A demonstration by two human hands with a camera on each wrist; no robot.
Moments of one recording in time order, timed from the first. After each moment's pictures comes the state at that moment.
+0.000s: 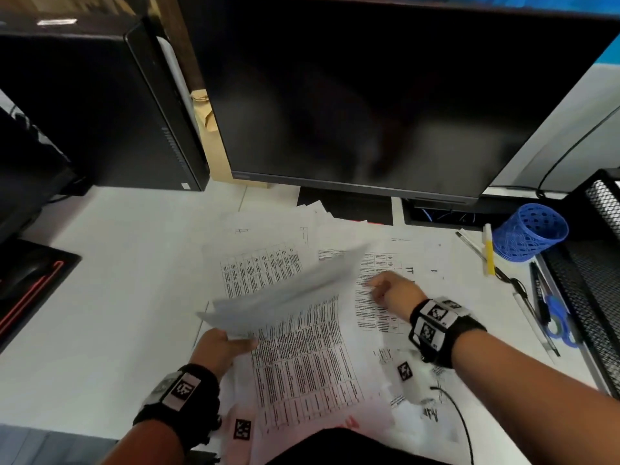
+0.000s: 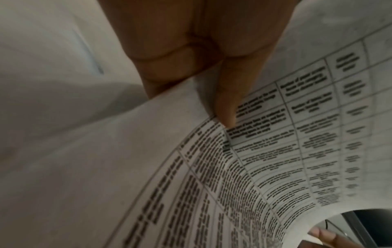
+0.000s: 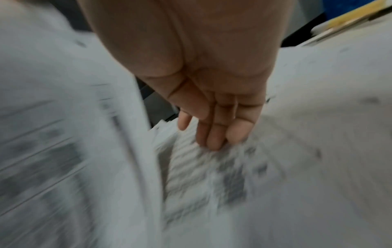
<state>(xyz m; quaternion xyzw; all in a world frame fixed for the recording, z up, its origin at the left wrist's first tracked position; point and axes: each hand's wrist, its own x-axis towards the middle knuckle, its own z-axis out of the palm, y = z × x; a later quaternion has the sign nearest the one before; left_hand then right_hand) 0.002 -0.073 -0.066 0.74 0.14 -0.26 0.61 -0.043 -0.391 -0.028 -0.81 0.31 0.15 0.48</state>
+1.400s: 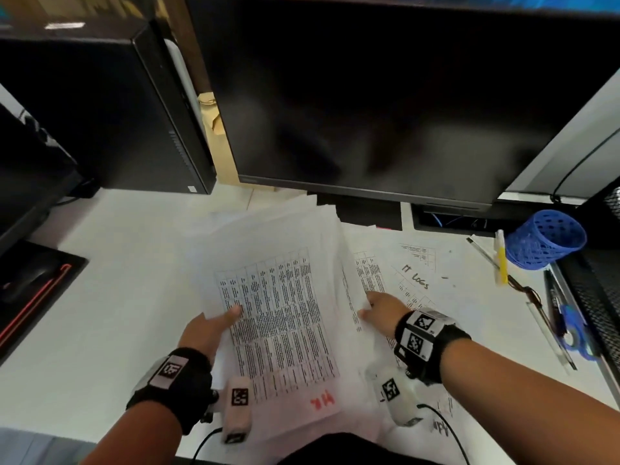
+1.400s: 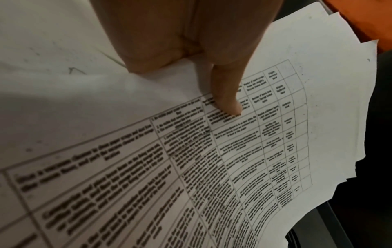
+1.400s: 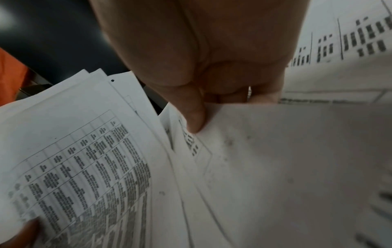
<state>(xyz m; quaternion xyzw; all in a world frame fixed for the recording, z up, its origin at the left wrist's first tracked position) 0.034 -0.066 -0.039 0.76 0.20 -0.23 0.58 -0.027 -0.354 -0.027 -0.87 0.24 0.29 0.31</state>
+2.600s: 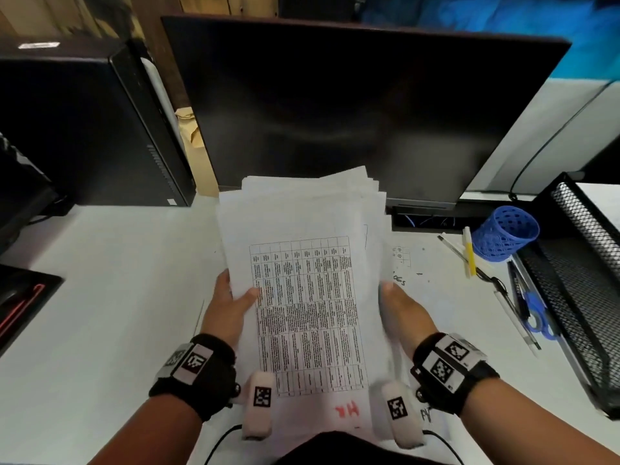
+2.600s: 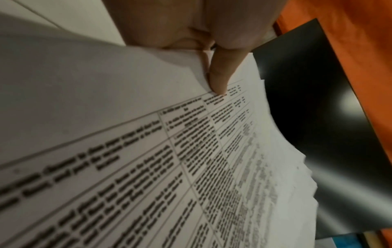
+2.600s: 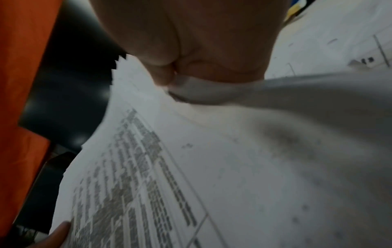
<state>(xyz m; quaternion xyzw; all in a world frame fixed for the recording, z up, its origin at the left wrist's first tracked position) 0.030 -0.125 -0.003 0.73 0.05 -0.18 0.66 -0.087 -0.365 0.004 -0.72 0.39 0.04 0.57</state>
